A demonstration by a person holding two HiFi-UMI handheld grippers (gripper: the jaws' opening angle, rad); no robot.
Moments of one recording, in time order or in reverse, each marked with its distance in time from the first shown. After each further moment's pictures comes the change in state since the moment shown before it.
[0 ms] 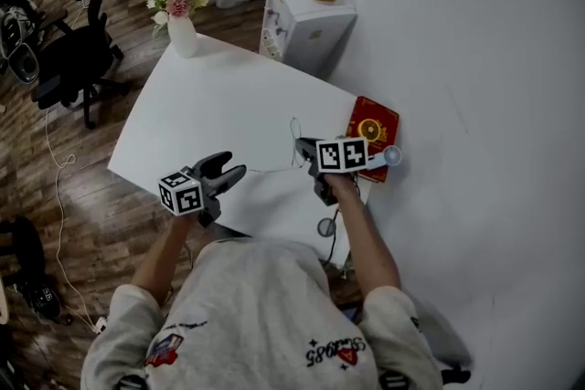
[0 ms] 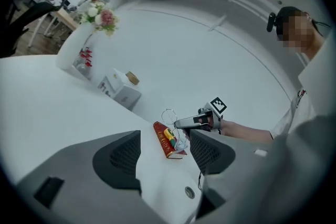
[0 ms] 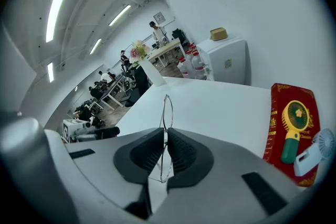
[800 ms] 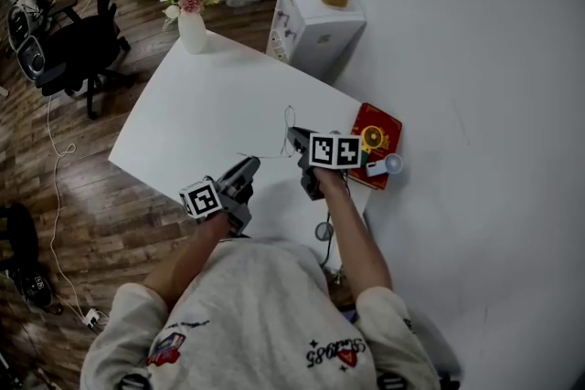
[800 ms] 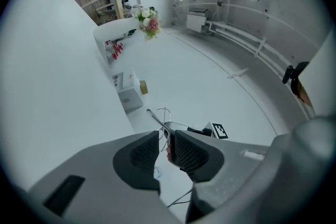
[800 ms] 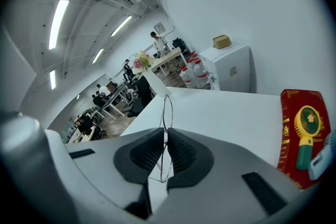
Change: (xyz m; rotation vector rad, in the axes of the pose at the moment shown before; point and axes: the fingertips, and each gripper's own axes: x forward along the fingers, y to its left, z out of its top) left arm 0.025 -0.013 0.005 -0.424 -0.357 -0.076; right arm 0.022 0.028 0.035 0.027 -0.109 0.031
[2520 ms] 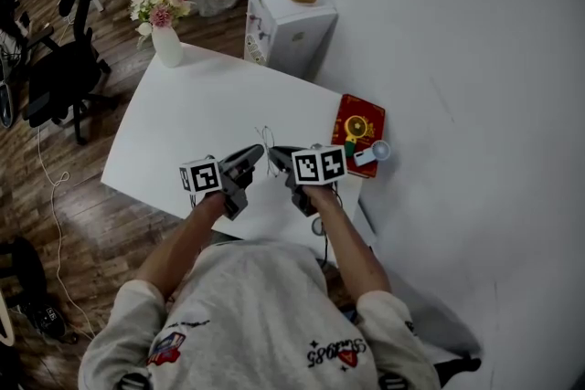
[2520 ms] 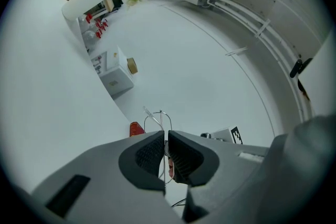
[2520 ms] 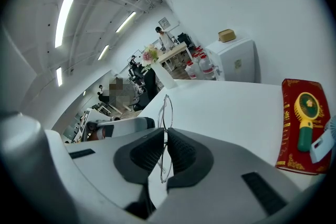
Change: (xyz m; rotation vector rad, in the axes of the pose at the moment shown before) left arm 0.062 -0.015 -0.013 0.025 0.291 -0.042; right arm -0.026 0.024 -0.043 -0.020 0.057 0.055
